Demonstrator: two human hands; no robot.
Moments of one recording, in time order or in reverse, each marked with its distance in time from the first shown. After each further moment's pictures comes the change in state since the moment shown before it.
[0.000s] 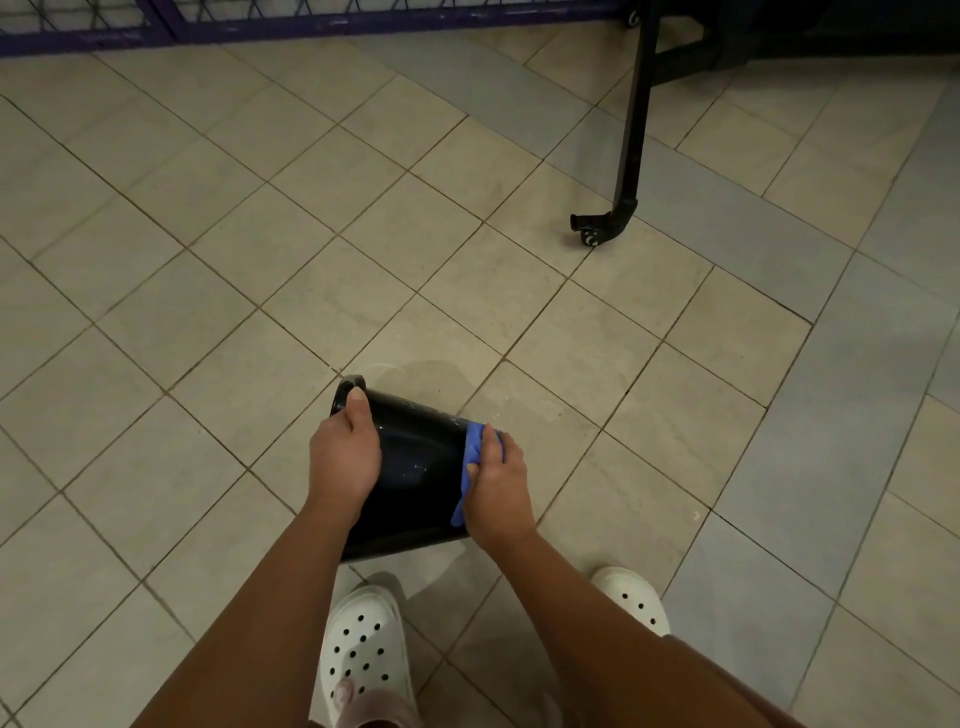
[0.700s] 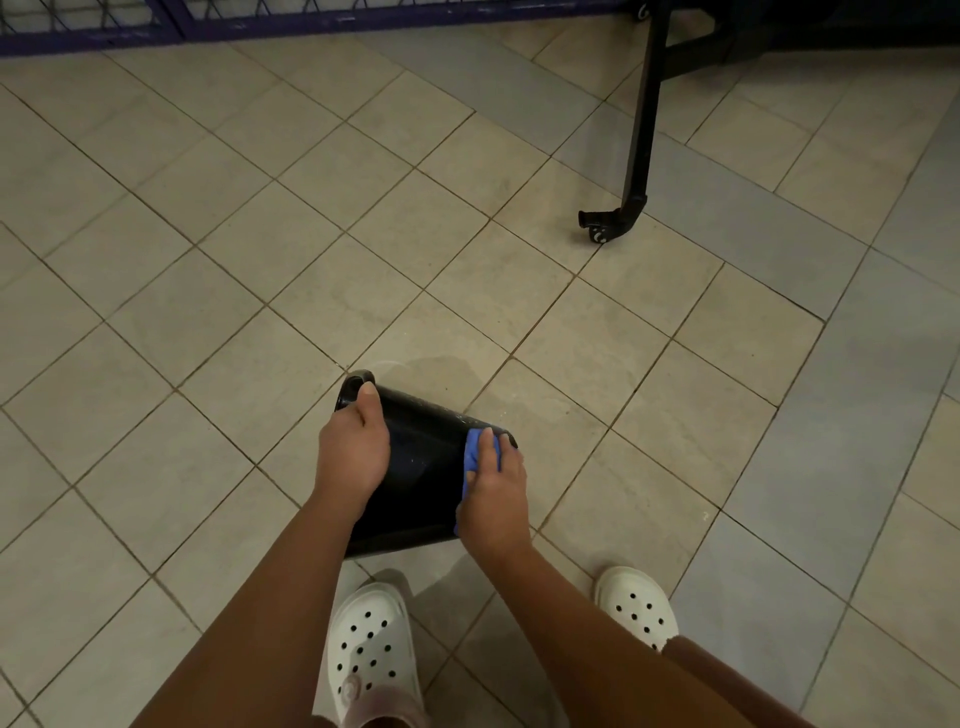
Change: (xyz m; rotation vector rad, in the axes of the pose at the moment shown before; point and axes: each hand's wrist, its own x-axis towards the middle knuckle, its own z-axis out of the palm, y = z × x) left_hand 0.000 0.004 -0.002 0.059 -0.017 0.054; right_hand -0.008 0.004 0.024 -0.163 0.077 -0.075
